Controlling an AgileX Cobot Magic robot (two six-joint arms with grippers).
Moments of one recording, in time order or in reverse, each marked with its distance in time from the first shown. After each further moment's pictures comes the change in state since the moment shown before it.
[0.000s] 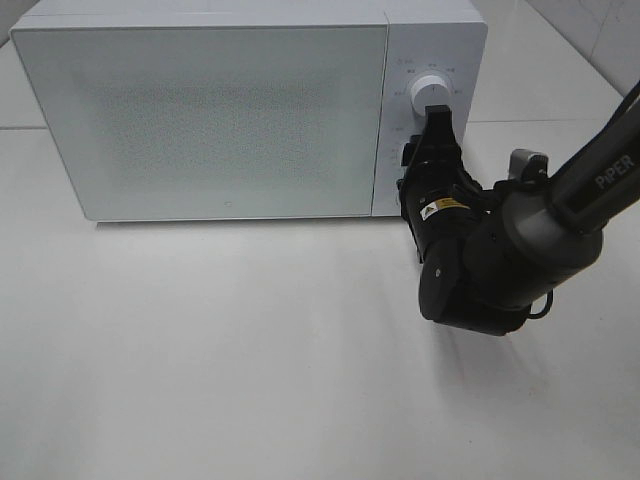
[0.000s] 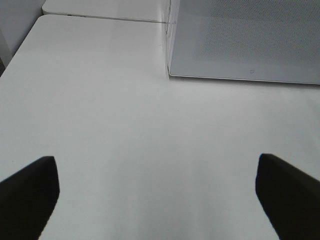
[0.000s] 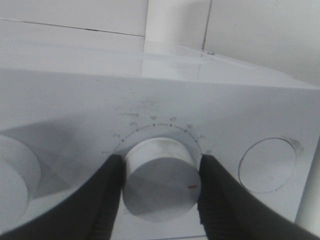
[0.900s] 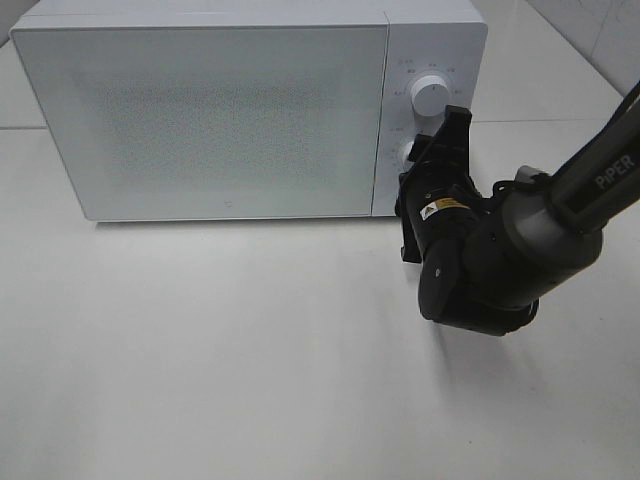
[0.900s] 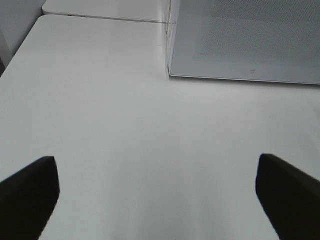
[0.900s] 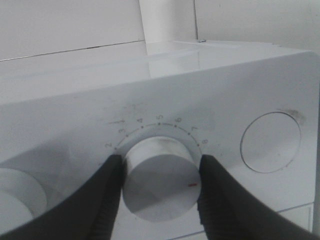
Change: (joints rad) left arm 0.000 0.000 0.000 0.000 0.000 0.000; right arm 0.000 0.000 0.001 0.003 0.000 0.195
